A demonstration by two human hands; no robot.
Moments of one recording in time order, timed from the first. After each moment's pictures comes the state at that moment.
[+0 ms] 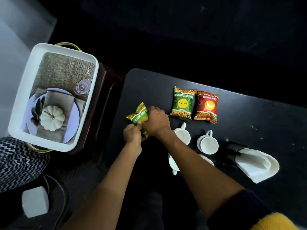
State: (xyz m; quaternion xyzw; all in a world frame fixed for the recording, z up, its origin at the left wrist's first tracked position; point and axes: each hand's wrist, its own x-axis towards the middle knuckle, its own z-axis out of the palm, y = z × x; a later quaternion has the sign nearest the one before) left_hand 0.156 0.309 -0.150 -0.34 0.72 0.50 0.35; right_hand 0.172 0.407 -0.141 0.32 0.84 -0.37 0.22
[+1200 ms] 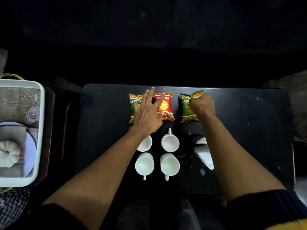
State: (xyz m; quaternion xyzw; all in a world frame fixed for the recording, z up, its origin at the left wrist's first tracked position) left_hand 0.204 0.483 -0.143 0.49 0.83 0.05 0.24; right_hand 0.330 0.631 -0.113 0.73 0.57 -0.38 0.07
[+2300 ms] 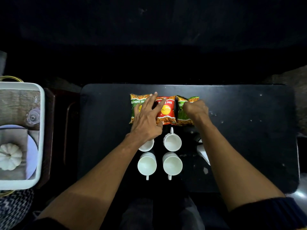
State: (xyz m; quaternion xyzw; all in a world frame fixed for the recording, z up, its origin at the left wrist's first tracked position) left_hand 0.204 0.457 -0.145 0.53 0.81 0.10 0.24; right_hand 0.324 0.603 -0.126 0.72 0.56 -0.41 0.08
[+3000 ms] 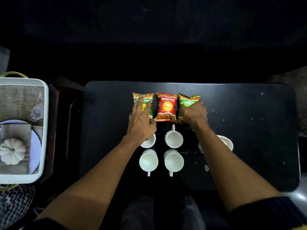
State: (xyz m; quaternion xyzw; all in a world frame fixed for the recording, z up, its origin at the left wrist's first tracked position) left_hand 0.202 0.433 -0.154 0.39 0.86 0.11 0.30; right_hand 0.327 0.581 -0.130 0.70 0.59 -0.38 0.12
